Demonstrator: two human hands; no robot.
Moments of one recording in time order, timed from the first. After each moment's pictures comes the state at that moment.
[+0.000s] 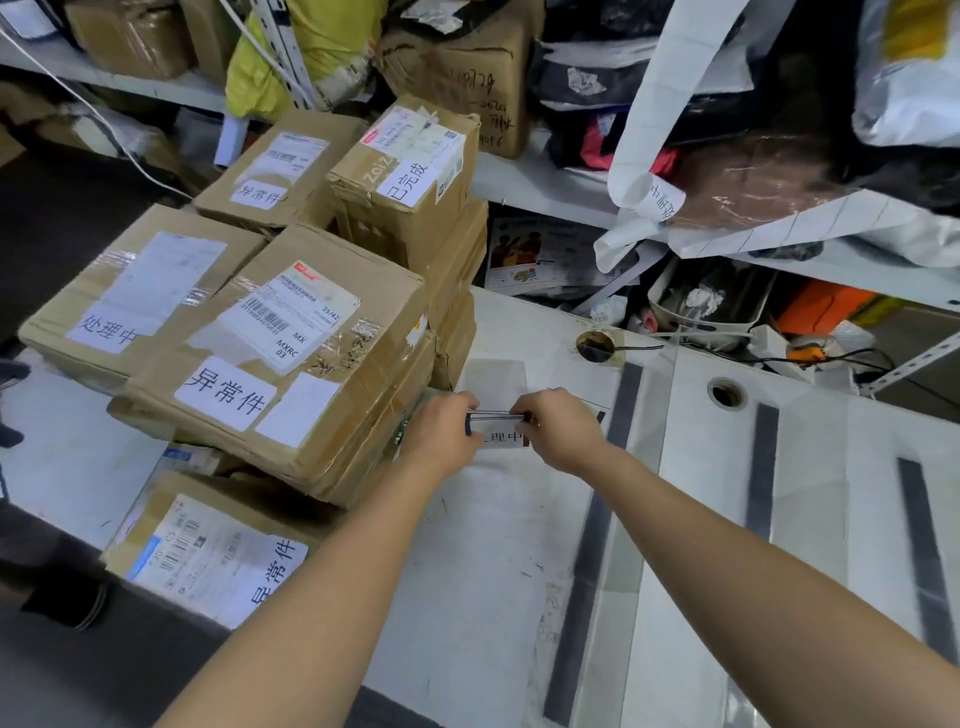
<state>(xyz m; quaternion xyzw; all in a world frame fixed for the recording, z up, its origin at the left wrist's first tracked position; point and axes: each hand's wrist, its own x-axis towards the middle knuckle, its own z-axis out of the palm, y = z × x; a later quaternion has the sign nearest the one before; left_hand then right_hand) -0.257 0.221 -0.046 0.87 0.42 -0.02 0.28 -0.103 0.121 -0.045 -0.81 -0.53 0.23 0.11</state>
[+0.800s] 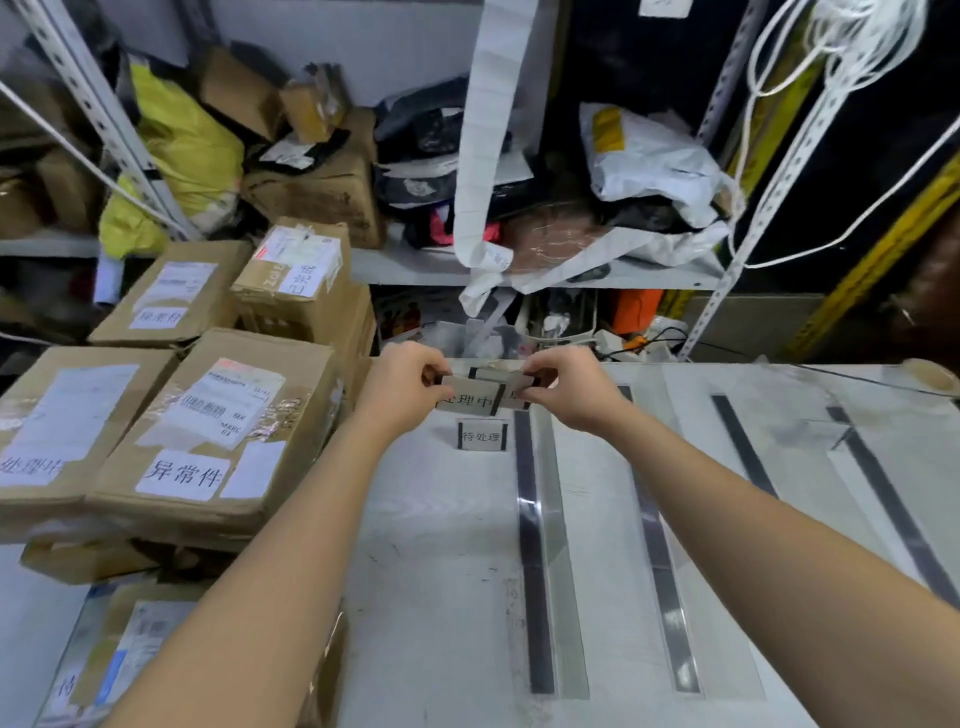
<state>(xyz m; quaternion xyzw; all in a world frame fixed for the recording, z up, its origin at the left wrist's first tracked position) -0.218 0.215 0.090 0.92 0.21 0.12 0.29 -0.075 0.018 0.092 -0.85 -0.40 0.12 0.31</state>
